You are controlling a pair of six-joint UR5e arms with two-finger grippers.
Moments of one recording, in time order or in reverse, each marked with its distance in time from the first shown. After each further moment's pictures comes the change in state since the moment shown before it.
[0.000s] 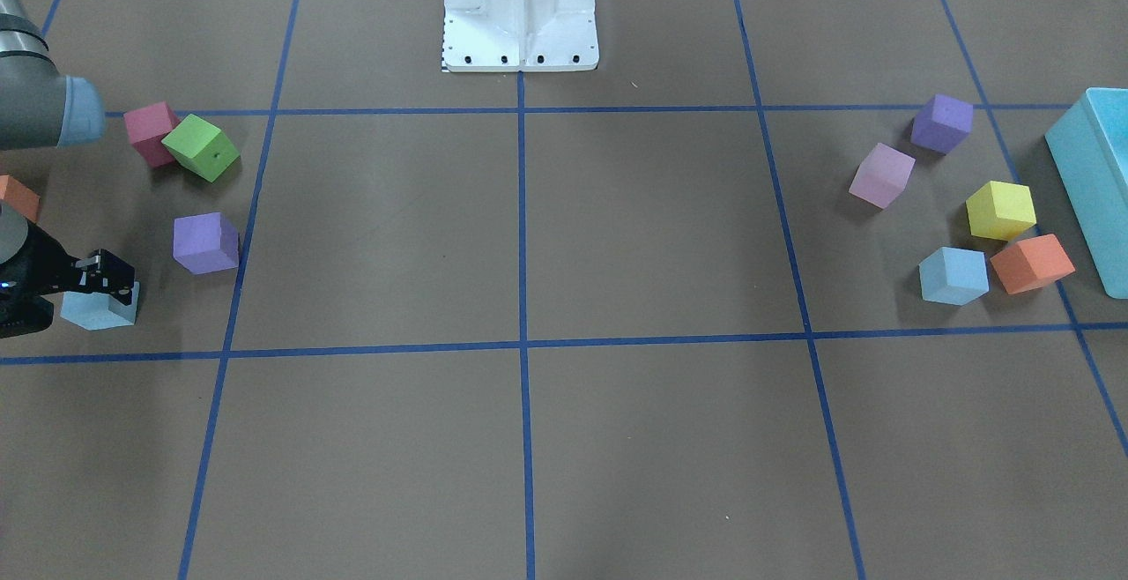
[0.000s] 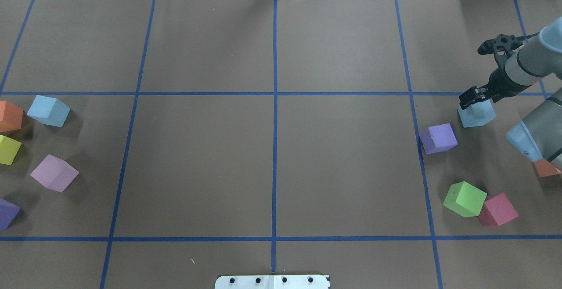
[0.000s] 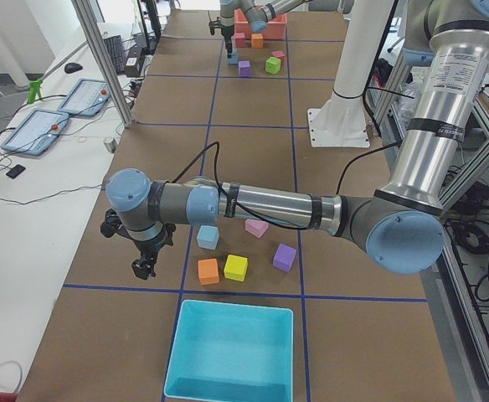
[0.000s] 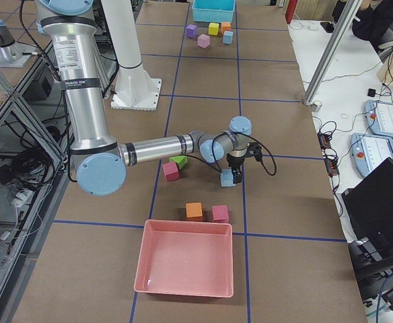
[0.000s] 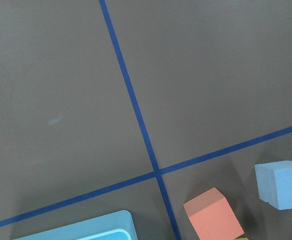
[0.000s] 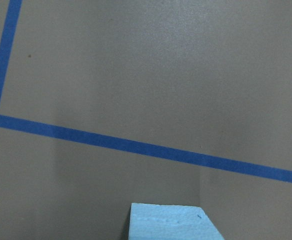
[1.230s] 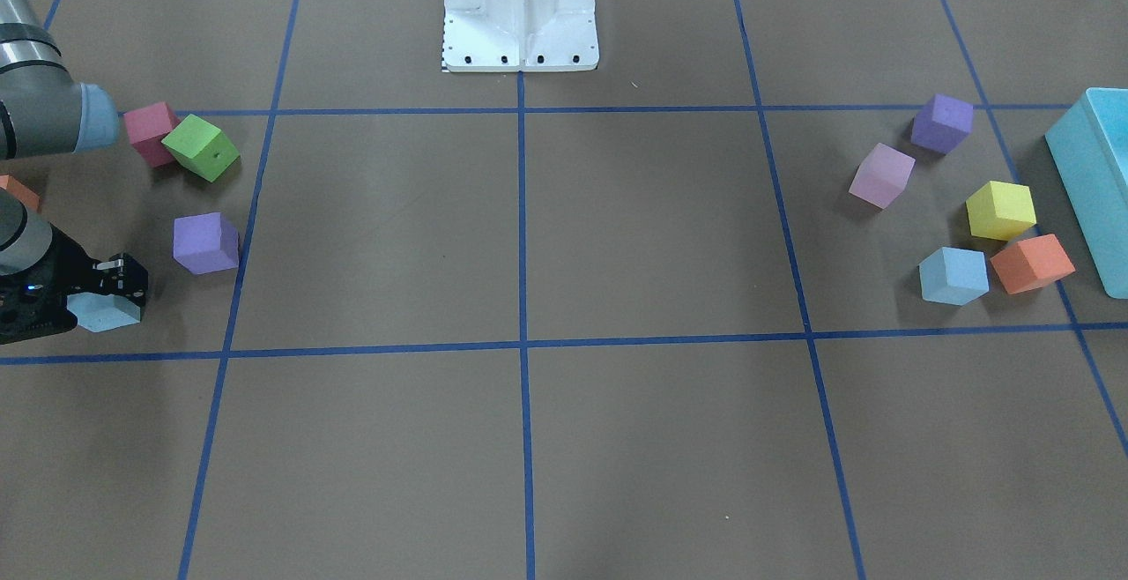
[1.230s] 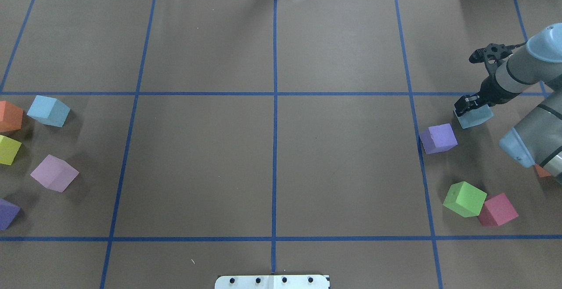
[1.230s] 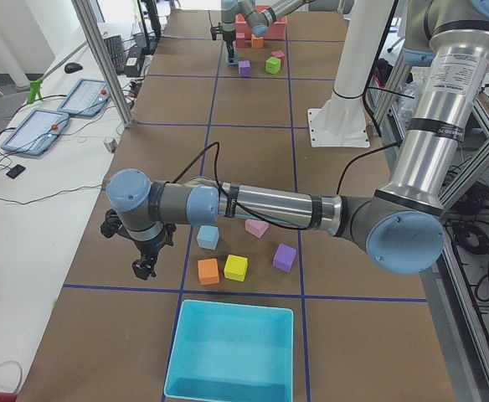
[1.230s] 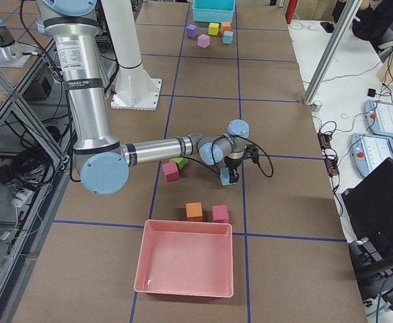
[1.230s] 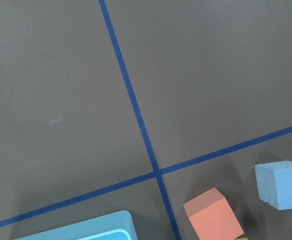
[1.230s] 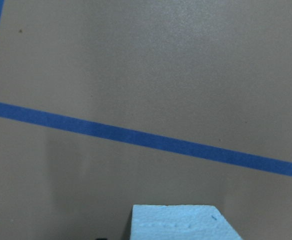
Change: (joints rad) left arm 0.000 0.001 0.001 0.000 0.001 0.000; right arm -0.037 0.006 -0.026 0.024 0.002 0.021
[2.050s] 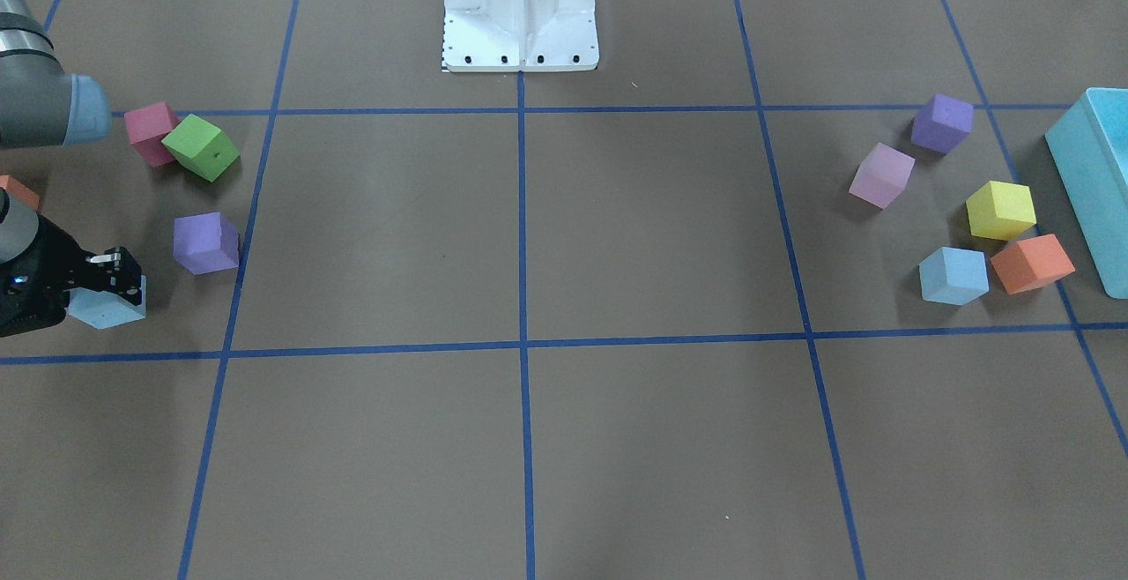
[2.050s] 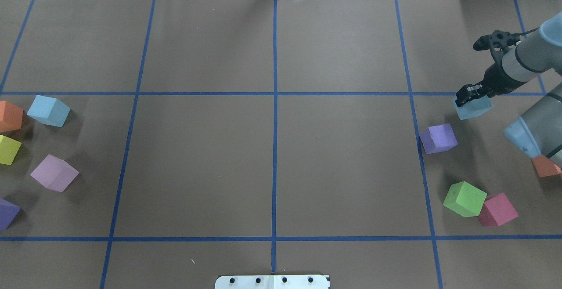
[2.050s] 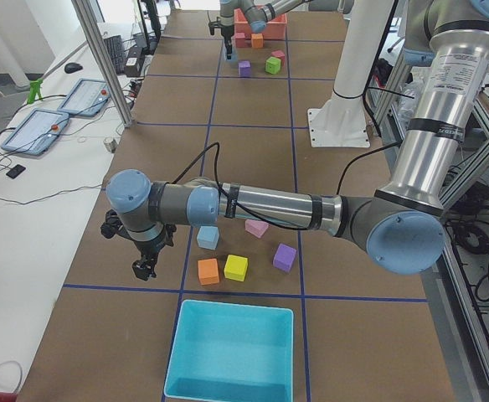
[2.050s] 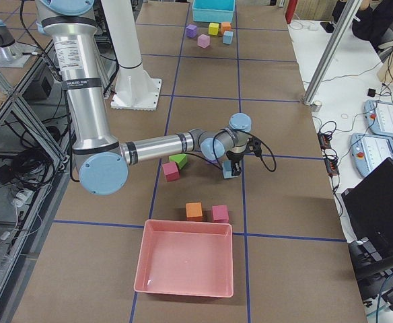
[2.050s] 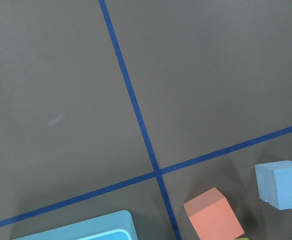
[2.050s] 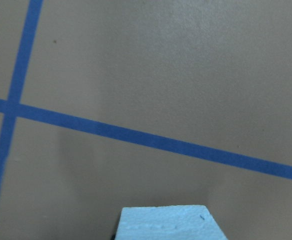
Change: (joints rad) left arm 0.000 0.001 0.000 -0.002 0.000 0.000; right arm 0.065 0.020 0.074 -0.045 0.080 -0.006
